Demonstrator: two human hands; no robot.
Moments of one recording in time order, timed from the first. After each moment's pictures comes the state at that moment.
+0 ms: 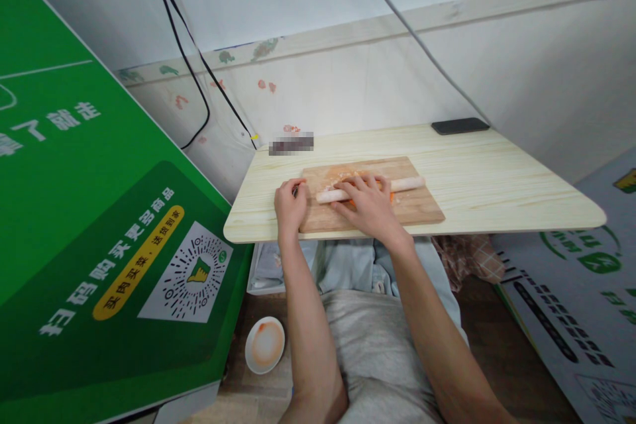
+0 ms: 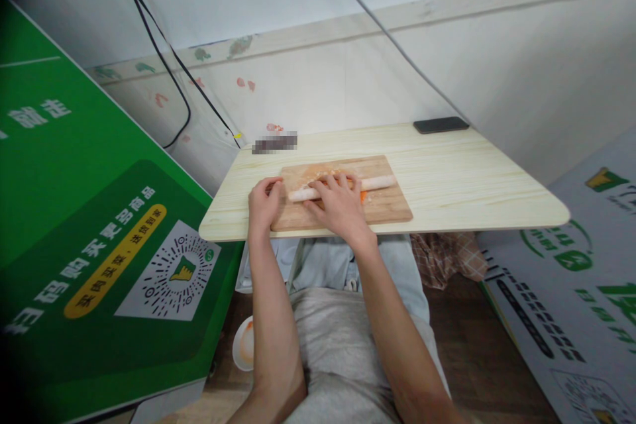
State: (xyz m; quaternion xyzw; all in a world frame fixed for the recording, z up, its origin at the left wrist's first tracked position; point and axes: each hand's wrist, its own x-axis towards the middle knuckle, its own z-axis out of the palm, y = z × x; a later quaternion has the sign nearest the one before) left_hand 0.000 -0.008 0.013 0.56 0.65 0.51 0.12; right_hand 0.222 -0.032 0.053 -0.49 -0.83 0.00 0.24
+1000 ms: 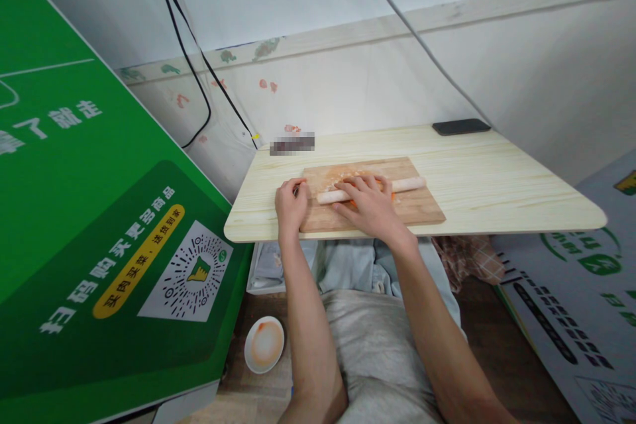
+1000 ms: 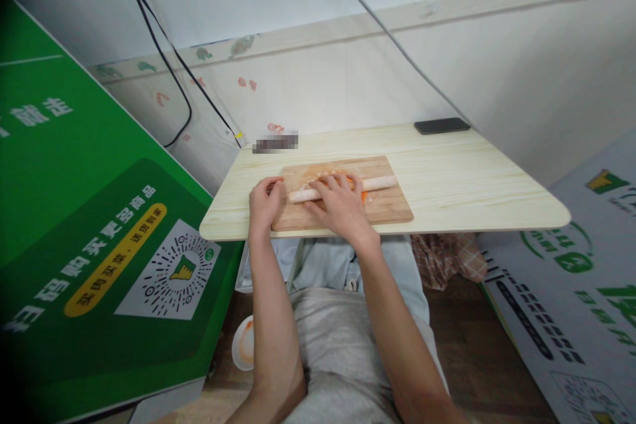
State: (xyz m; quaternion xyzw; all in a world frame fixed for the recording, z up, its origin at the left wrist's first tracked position) left_hand 0.001 -0.007 0.014 0.56 0.65 0.51 0.12; right_hand 0.227 -0.033 0.054 -0.48 -0.84 0.01 0.23
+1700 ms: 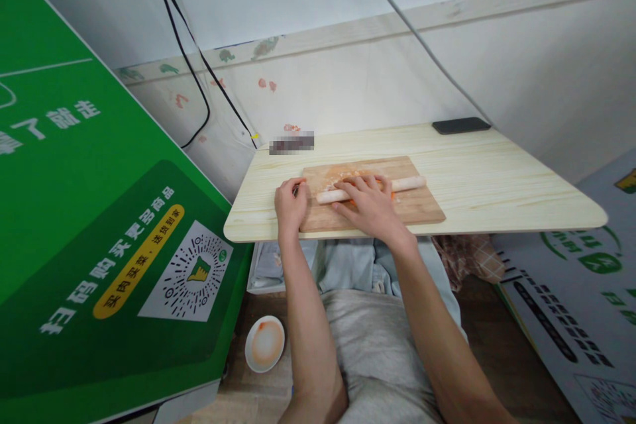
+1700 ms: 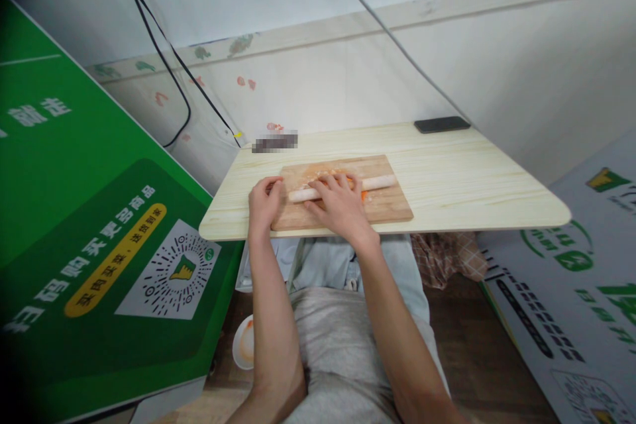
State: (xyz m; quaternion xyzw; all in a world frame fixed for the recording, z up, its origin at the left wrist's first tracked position) left_hand 0.000 -0.007 0.012 0.56 0.65 0.50 0.11; right_hand 0.226 -0.034 0.054 -0.48 -0.84 0.01 0.24
